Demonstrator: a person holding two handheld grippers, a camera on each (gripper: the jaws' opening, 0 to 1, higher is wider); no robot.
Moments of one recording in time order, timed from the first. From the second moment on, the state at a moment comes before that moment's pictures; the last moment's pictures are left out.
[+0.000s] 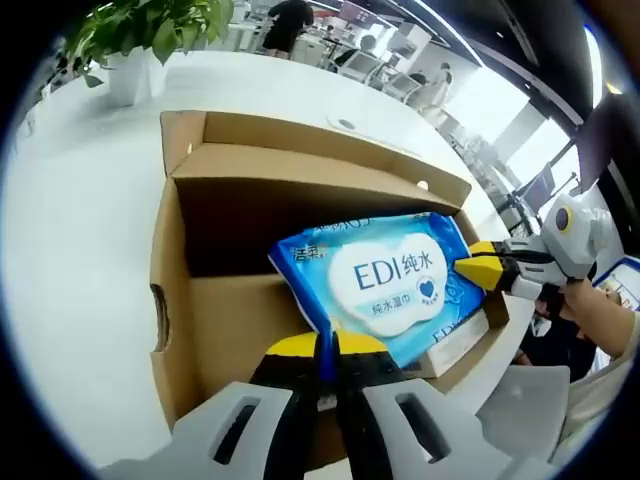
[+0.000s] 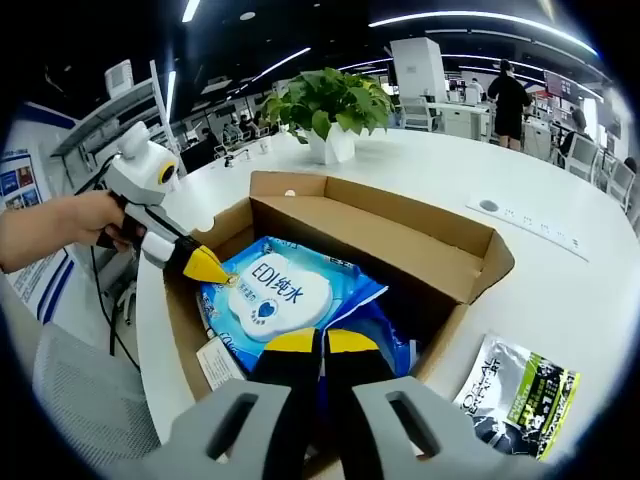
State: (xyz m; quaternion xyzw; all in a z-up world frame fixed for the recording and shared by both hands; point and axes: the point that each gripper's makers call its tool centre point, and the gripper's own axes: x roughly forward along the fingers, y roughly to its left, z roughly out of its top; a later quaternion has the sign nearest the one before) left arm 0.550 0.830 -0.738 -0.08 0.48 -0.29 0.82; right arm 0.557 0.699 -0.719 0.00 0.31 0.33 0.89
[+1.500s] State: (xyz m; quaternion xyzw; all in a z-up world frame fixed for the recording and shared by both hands) left arm 0.550 0.733 -0.675 -0.10 0.43 -0.35 0.83; right arm 0.552 0.594 -0.675 0.07 0.29 0.26 0.92
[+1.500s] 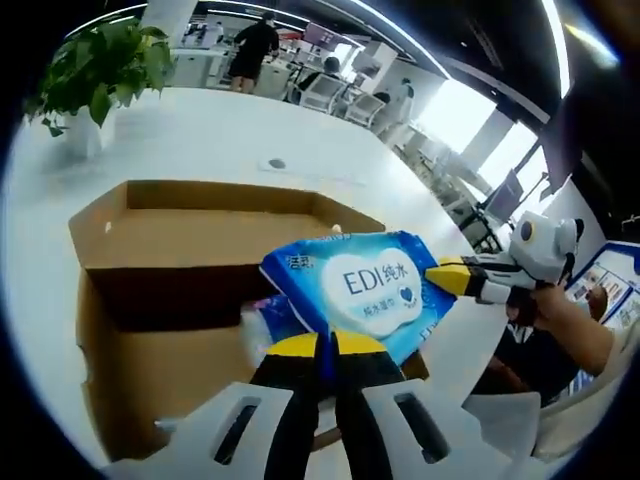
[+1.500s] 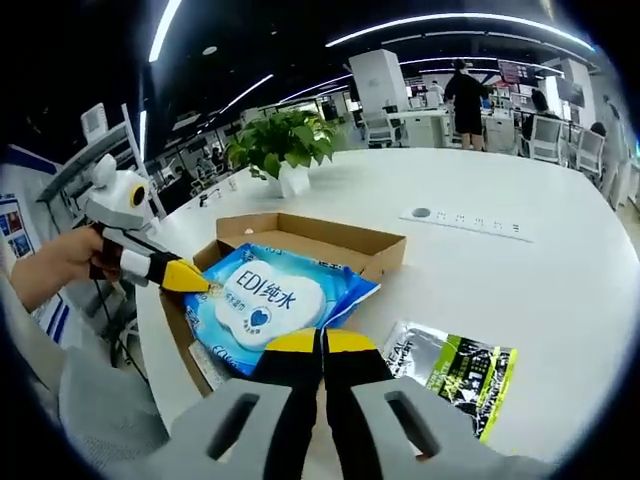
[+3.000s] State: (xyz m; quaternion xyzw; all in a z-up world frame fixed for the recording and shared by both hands) left arm 0.541 0.592 -0.672 -0.03 0.42 -0.46 0.78; right arm 0.531 0.458 -0.682 0.07 0.30 0.16 0.94
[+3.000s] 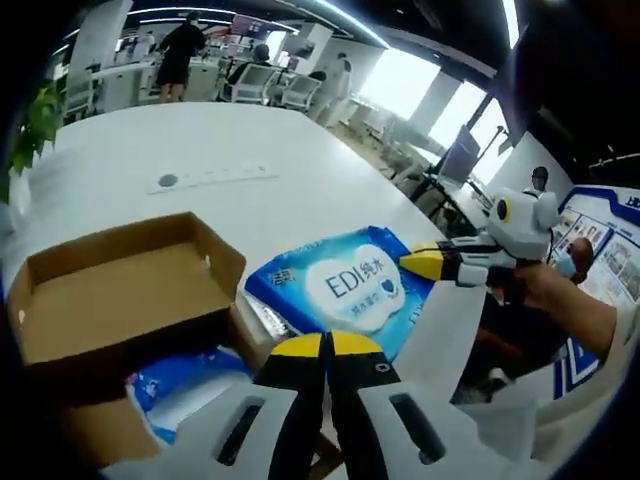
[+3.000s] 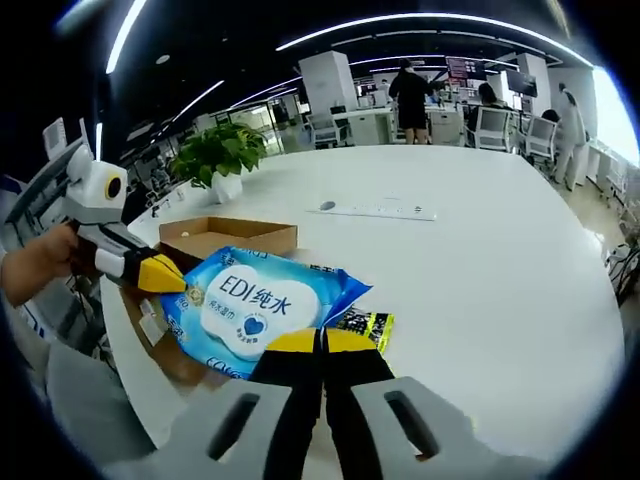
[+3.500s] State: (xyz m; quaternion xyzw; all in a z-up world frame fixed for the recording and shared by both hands) left arm 0.551 0.578 -0.701 0.04 0.45 -0.47 0.76; right arm 0.543 0.447 -0.707 0.06 0.32 0.15 0.93
